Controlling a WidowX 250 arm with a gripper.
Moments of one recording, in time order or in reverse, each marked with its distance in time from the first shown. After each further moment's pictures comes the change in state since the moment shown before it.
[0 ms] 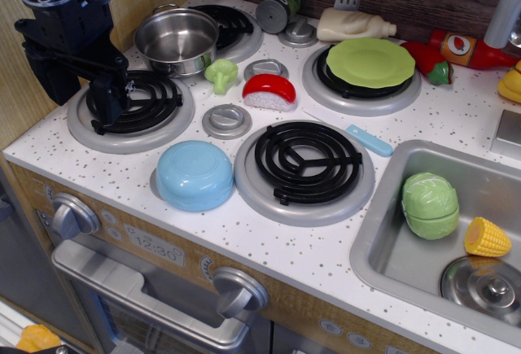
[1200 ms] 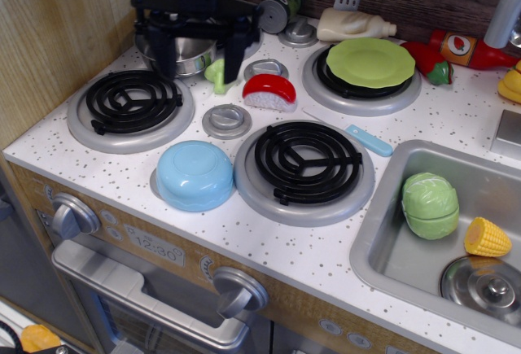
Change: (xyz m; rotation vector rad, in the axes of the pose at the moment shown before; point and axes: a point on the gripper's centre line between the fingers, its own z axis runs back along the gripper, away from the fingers) arm 0.083 -0.067 0.006 0.004 0.099 0.591
